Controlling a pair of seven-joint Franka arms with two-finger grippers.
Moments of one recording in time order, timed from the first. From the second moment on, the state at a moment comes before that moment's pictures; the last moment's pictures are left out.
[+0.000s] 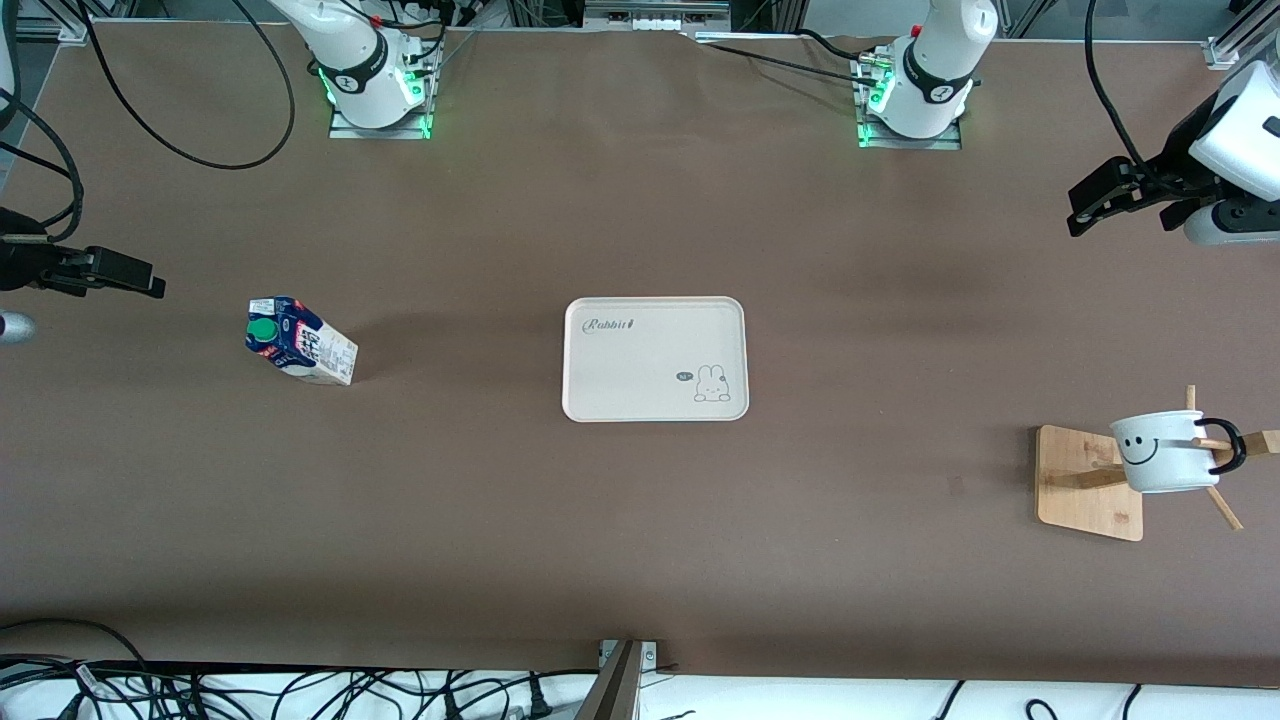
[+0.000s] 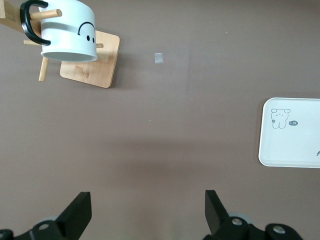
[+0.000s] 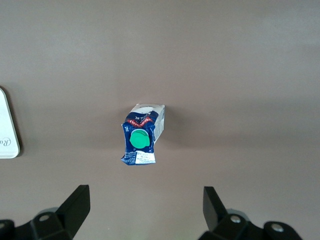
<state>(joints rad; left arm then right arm) -0.01 -0.02 -0.07 -1.55 0.02 1.51 -0.15 -0.07 0.20 -0.04 -1.50 0.05 1.55 -0.08</state>
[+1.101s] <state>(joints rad) -0.01 -0.02 -0.05 -1.56 0.02 1.51 -0.15 -0.05 0.28 -0.03 -1.66 0.05 1.66 -0.12</state>
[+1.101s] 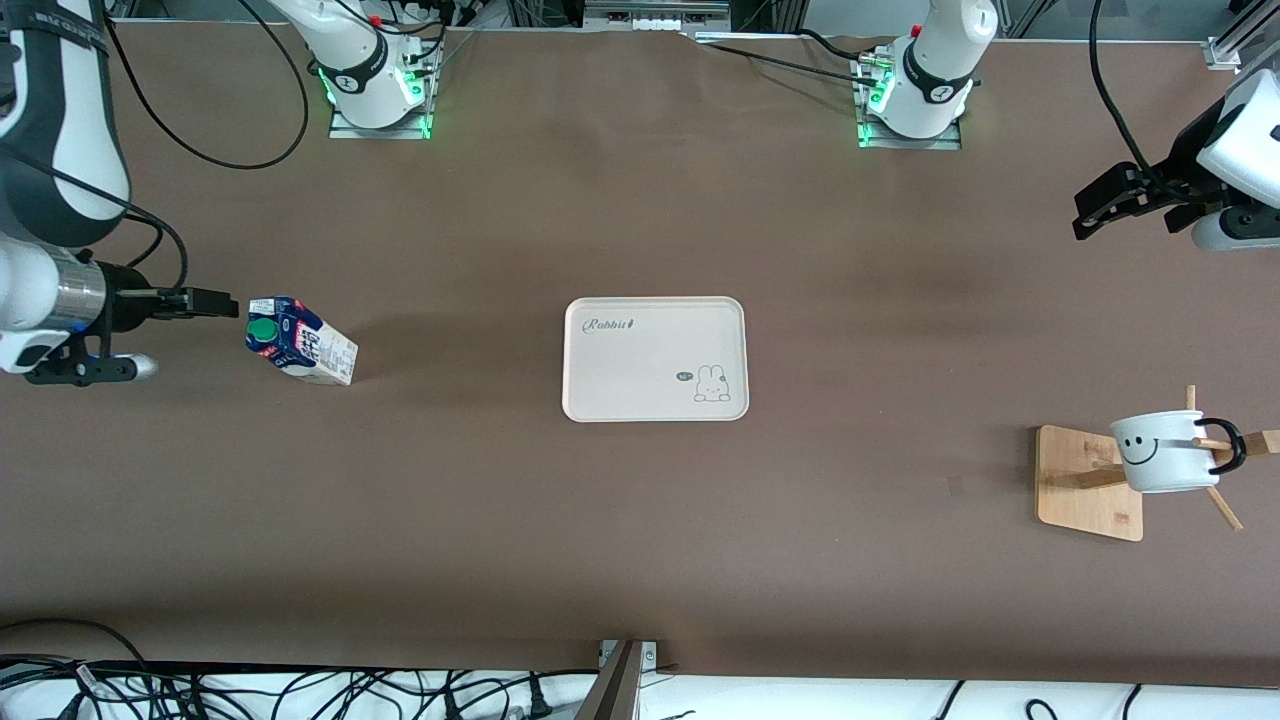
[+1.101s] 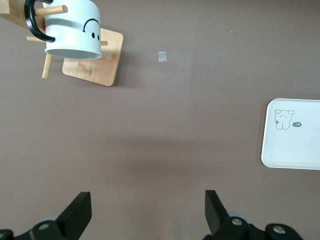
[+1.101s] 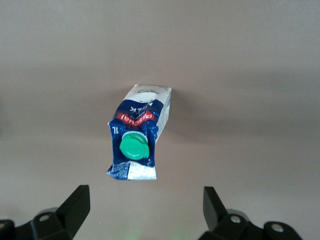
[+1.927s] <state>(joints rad) -0.01 -0.02 -0.04 -1.57 0.02 1.55 -0.15 0.02 0.34 -0.03 -1.72 0.05 1.76 -0.04</state>
